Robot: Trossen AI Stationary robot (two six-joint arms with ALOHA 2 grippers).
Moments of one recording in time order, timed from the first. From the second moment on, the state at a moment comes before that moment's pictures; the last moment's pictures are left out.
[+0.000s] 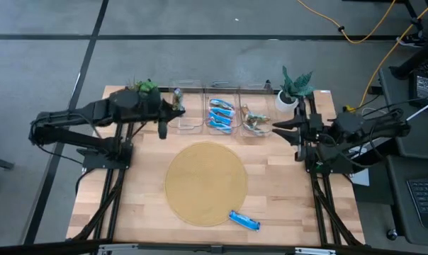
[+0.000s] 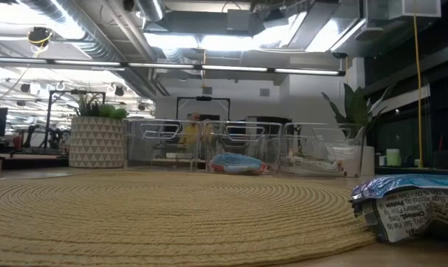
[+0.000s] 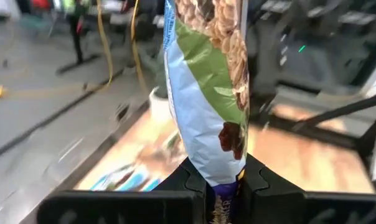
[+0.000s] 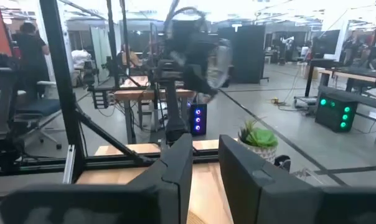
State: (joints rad) left arm 0.14 0.91 1.04 -0.37 -0.16 -0.18; right arm 0.30 0.68 0.81 -0.04 0.40 0.00
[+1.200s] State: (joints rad) left arm 0.82 1.61 1.10 -0.52 0.27 -0.06; right arm 0.30 0.68 0.78 -0.18 0.39 -0.03
